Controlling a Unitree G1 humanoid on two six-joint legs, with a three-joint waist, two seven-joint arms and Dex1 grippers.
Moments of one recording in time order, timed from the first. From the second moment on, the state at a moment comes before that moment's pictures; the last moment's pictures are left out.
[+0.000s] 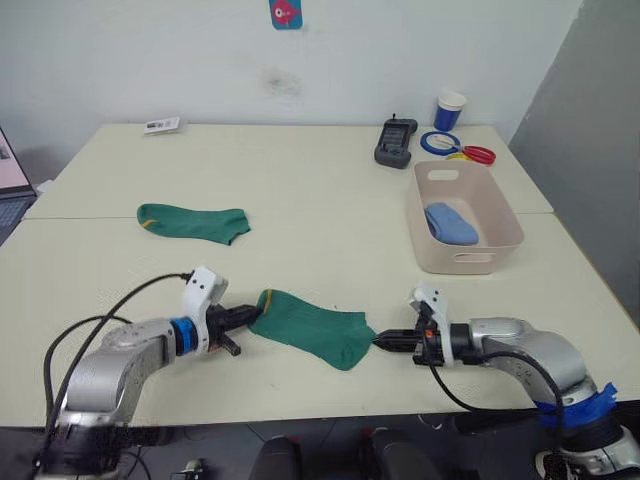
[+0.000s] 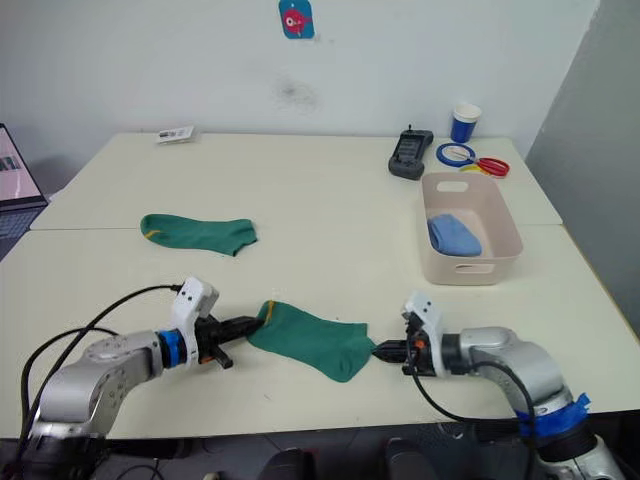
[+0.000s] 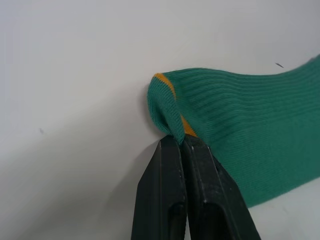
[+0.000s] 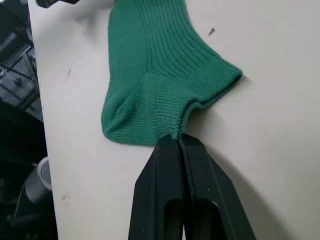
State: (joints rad) left arm -0.04 0.61 0.17 -0.29 -0.48 0.85 -0.73; right arm -0.27 -0.61 0.19 -0.26 0.51 0.90 0.91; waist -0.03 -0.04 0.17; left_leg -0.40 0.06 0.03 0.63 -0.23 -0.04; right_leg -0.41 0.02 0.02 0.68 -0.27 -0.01
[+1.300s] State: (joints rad) left arm -0.09 0.66 0.21 -0.18 -0.61 0.84 -0.73; right arm -0.27 -0.66 0.12 -0.26 0.62 1.05 0.90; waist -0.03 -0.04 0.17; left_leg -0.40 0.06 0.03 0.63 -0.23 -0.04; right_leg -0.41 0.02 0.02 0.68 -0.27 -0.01
